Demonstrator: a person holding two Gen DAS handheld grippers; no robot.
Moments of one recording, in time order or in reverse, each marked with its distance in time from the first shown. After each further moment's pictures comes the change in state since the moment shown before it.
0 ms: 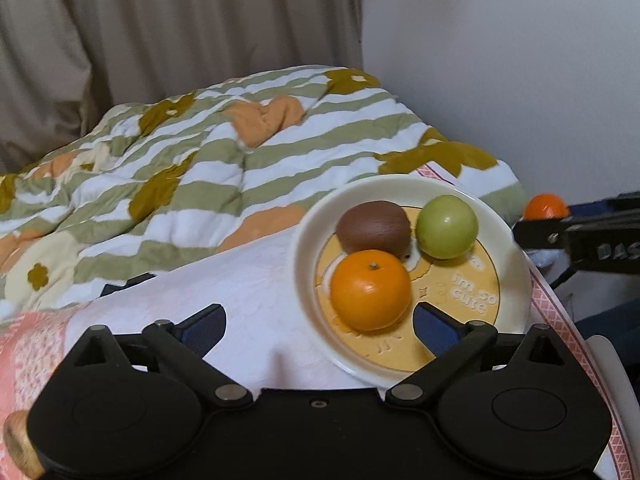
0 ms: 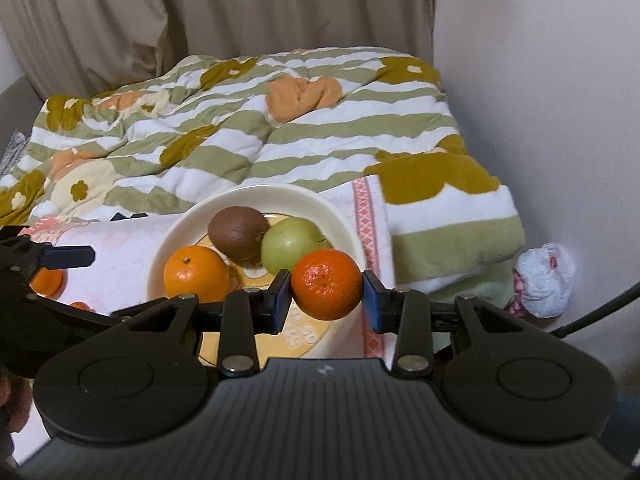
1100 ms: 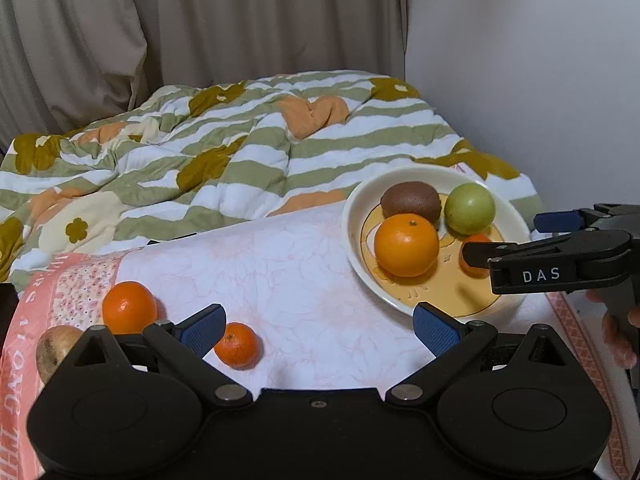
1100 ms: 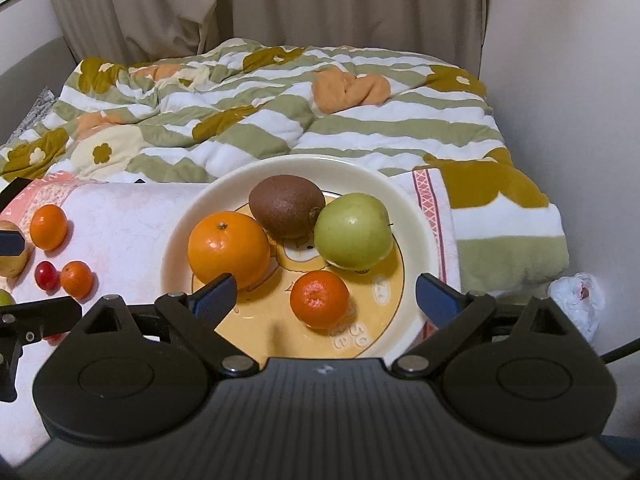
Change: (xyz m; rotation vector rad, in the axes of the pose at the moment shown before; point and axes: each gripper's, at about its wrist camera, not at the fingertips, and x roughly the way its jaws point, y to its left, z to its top) left arm -0.056 0.020 -0.043 -0.119 -0.021 0.065; right arm 0.027 0.030 -0.024 -0.123 -0.038 0.054
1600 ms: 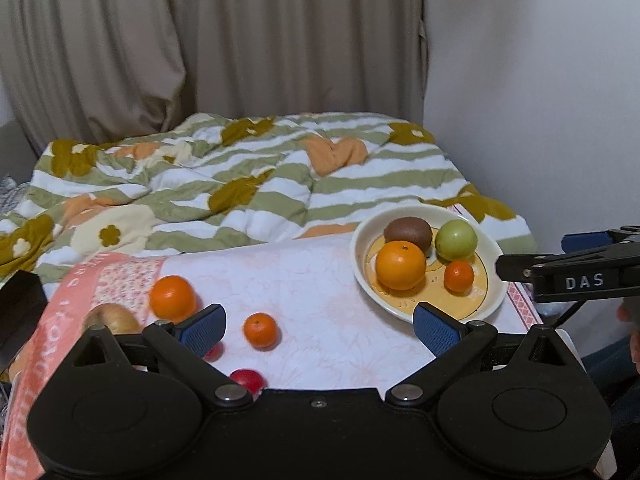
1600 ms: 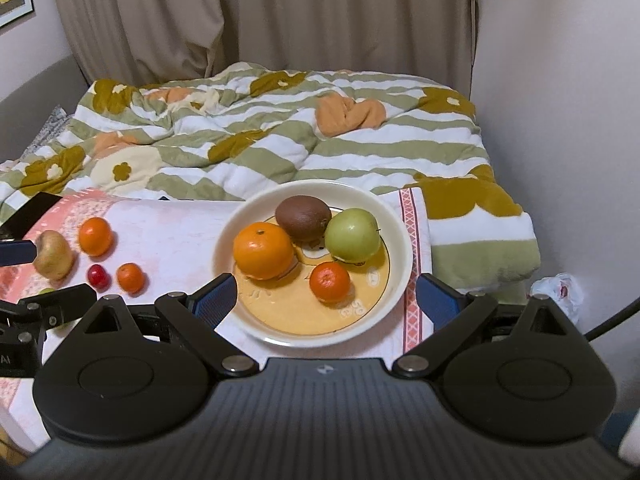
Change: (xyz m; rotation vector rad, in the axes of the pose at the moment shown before) left arm -0.076 0.001 -0.022 -0.079 -0.121 0.057; right arm -0.094 0.009 -0.006 0.004 -0.052 0.011
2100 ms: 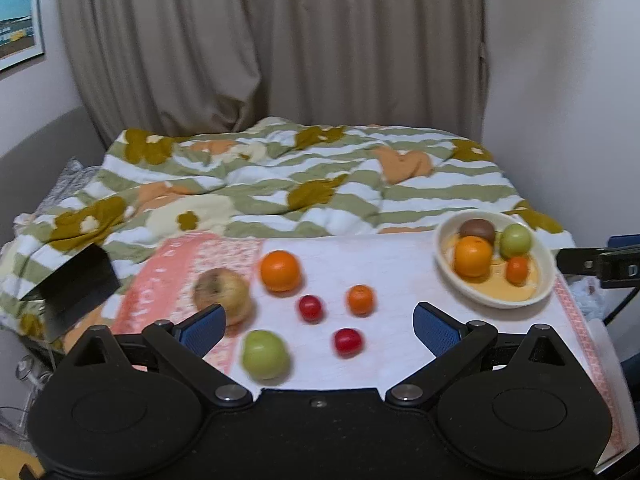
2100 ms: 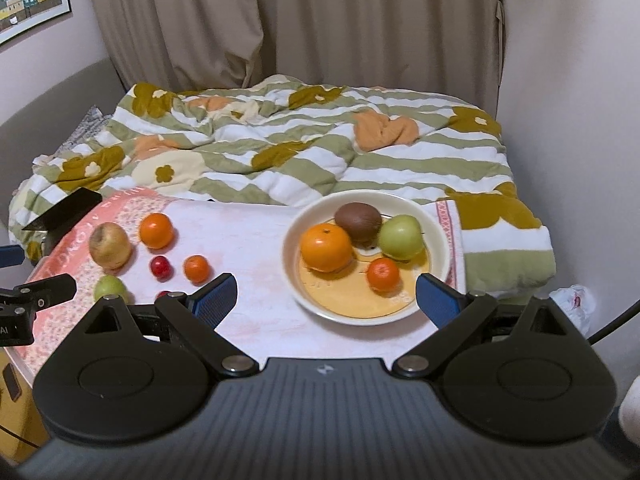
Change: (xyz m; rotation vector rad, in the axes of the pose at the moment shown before) left arm -0.064 0.063 -0.032 -0.082 -0.028 0.159; right arm -0.050 0.045 -0.009 -0.032 -0.034 0.071
